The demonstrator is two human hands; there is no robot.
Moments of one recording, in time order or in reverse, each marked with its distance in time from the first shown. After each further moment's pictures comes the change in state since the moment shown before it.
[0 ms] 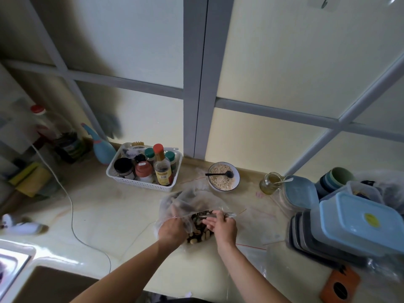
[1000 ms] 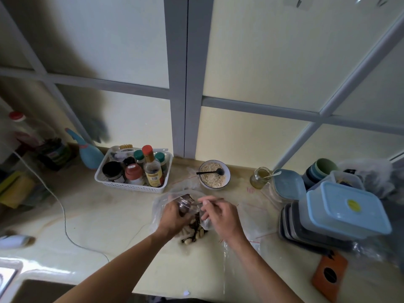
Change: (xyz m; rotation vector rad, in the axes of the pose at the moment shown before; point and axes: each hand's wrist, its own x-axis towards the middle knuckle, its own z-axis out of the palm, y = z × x) left_hand 0.014 0.015 -0.011 -0.490 0.239 0.289; right_hand -0.051 -0.071 -0.036 -0.409 -0.280 -0.624
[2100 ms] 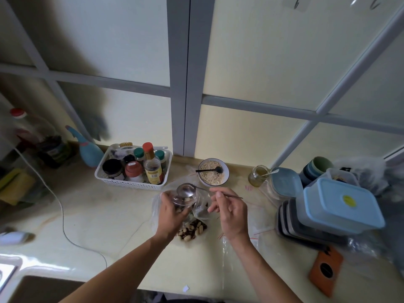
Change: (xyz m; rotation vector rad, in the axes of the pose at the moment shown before) left_hand -0.009 -0.018 0.010 -0.277 0.246 0.057; right_hand -0.013 -0.009 -0.004 0.171 0.256 -0.184
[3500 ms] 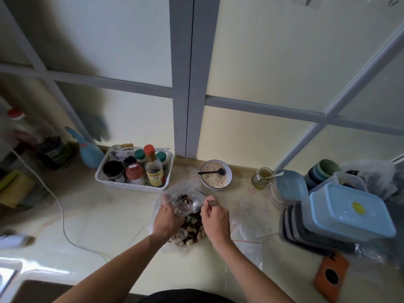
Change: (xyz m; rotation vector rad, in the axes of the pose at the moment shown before) left_hand 0.020 -0.012 -0.008 0.407 -0.209 -0.105; right_hand 0.008 0.081 0.050 -0.652 -0.022 0.013
